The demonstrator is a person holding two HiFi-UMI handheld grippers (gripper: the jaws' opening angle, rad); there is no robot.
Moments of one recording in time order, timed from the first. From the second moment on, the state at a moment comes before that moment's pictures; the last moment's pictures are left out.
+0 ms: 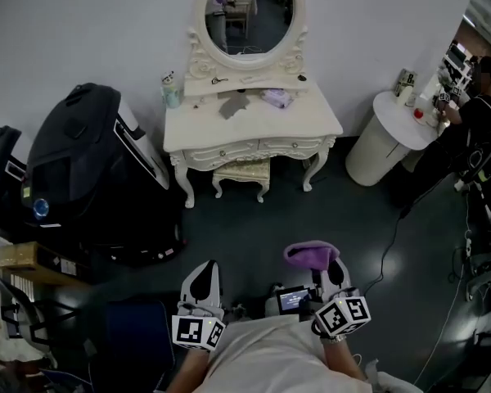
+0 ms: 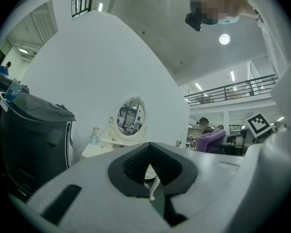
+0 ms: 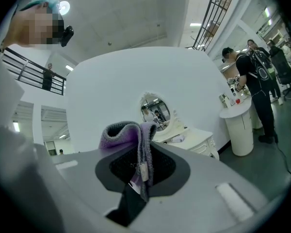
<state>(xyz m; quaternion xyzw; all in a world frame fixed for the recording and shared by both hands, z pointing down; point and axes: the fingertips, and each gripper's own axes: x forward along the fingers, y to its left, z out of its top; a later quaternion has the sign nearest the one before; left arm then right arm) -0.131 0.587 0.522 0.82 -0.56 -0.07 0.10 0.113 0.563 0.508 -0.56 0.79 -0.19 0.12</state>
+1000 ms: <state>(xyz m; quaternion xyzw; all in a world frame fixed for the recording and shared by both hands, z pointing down) -0.105 0.324 0.513 0.79 -0.61 -0.05 0.08 0.115 0.257 0.521 -0.50 0.84 -0.21 0.10</state>
